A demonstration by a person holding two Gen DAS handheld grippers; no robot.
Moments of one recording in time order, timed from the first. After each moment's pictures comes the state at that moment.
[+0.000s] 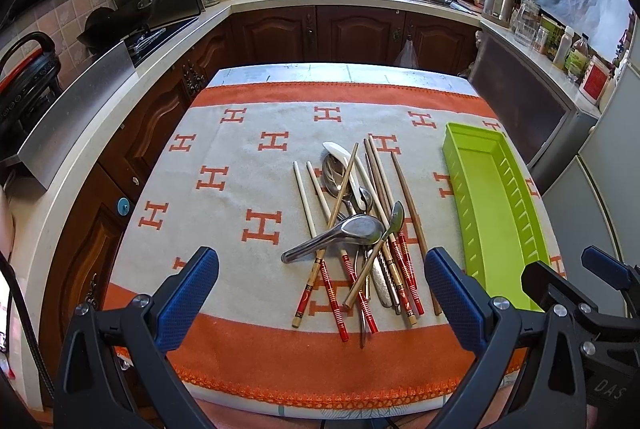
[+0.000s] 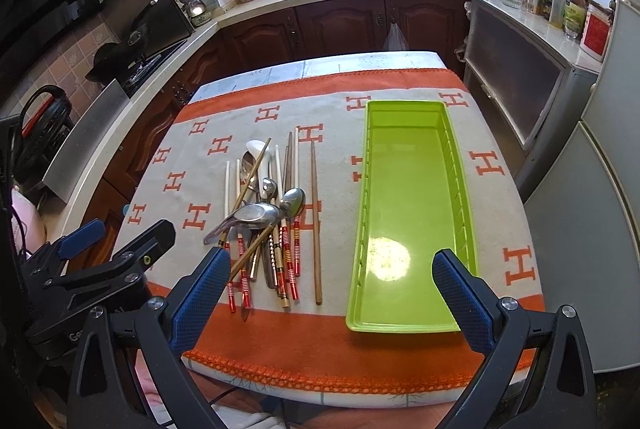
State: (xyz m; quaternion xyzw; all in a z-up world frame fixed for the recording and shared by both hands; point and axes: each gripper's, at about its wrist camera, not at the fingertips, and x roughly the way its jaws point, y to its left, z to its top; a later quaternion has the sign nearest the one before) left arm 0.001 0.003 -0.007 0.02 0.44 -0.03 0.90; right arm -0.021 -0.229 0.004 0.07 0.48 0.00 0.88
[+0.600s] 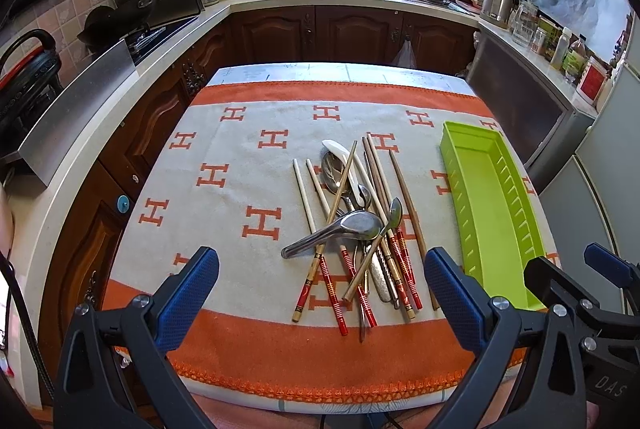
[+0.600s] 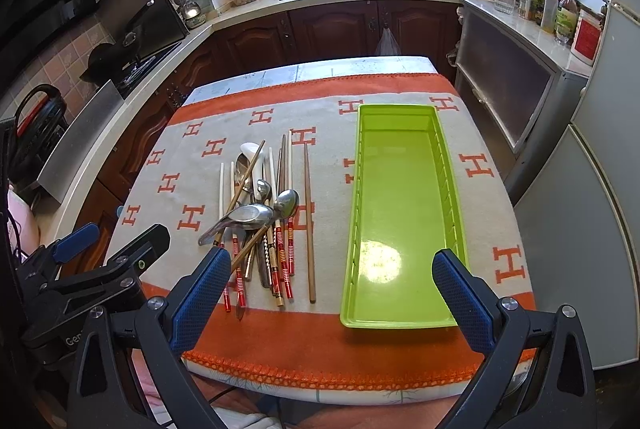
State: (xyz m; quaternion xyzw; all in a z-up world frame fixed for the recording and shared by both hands) left arm -0.002 0.007 -0.008 0.02 0.44 -0.03 0.90; right arm -0.027 -0.227 0.010 0.06 0.47 -0.01 0.88
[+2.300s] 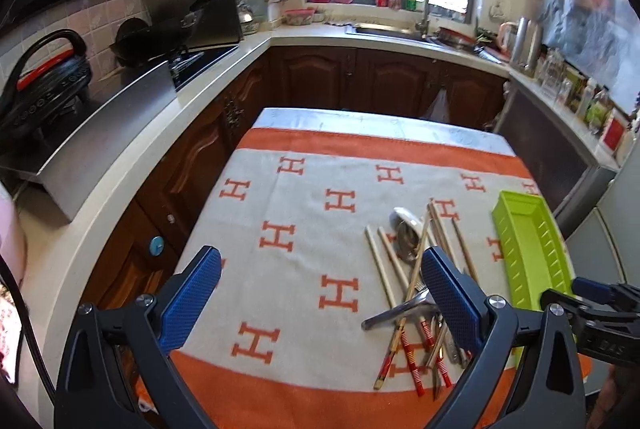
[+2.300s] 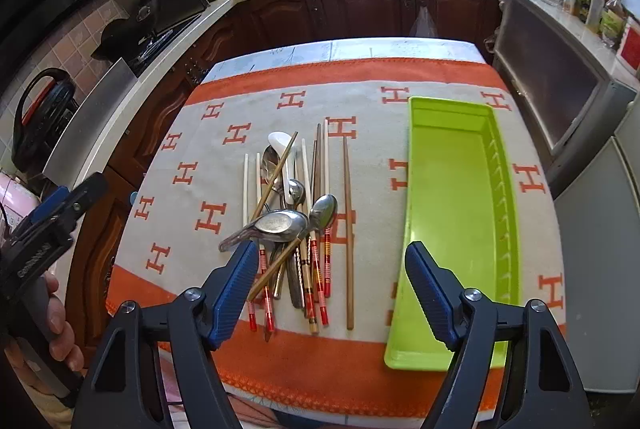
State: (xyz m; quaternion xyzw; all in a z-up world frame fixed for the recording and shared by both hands) left arm 0.044 0.103 0.021 -0.01 0.38 -0.01 0.93; right arm 0.052 -0.194 -0.018 0.06 0.53 0.05 0.85
